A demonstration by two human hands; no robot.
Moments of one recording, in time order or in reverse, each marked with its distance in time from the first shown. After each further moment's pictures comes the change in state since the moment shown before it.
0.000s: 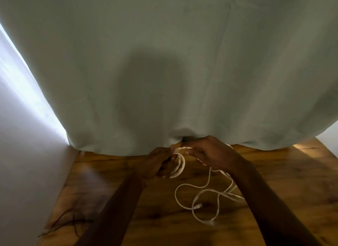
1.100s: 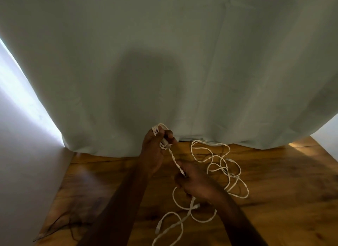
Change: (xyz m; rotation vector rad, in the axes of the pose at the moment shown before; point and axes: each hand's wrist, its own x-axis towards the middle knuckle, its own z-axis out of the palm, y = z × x) left_hand 0.031 0.022 0.015 -0.149 0.425 0.392; right_hand -0.027 -0.045 0.063 0.601 -0.097 0.419
